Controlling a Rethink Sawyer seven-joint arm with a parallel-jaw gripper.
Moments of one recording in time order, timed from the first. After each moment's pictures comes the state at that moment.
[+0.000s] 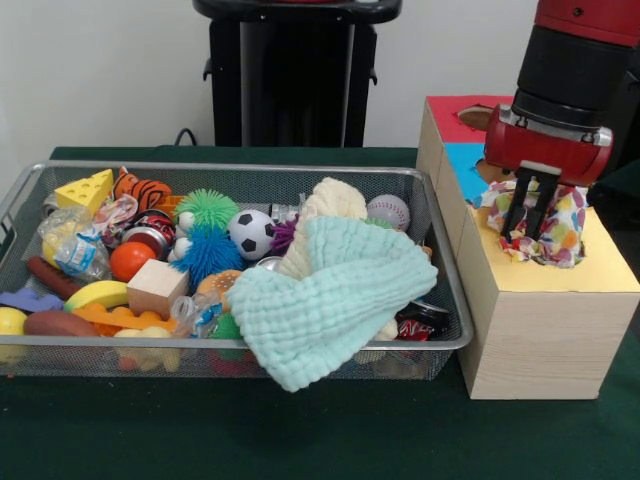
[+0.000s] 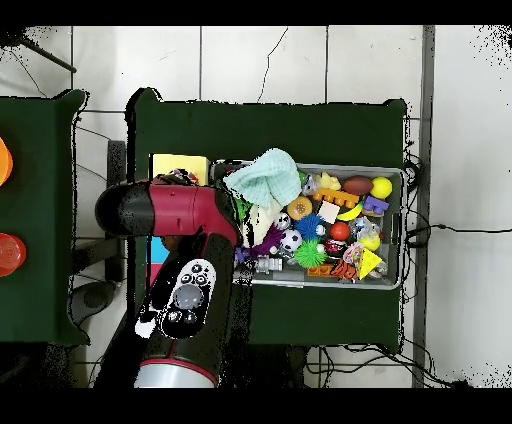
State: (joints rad) arm 0.25 -0.47 -0.31 1.40 0.19 0.50 1.99
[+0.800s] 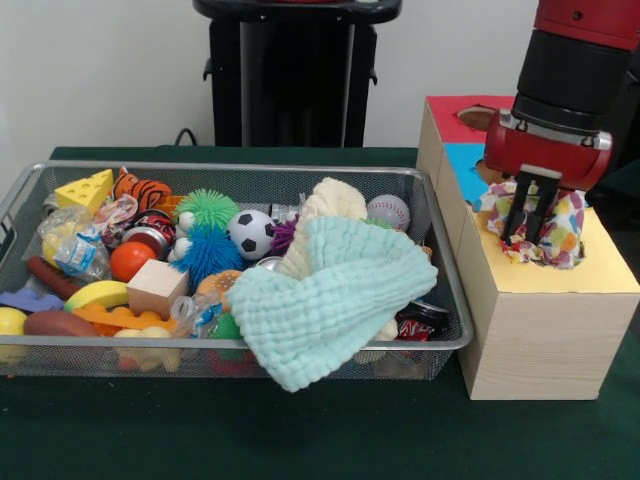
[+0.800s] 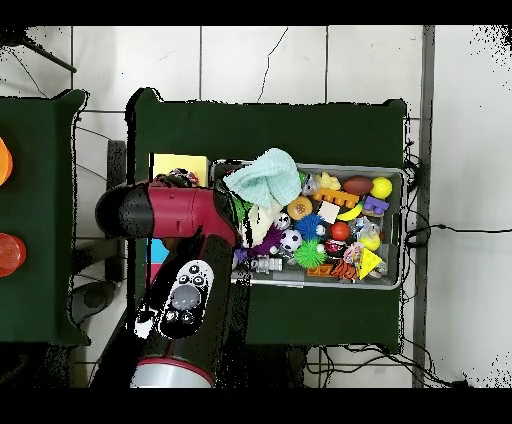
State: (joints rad) arm 0.26 -0.45 -0.32 1.40 0.19 0.47 1.99
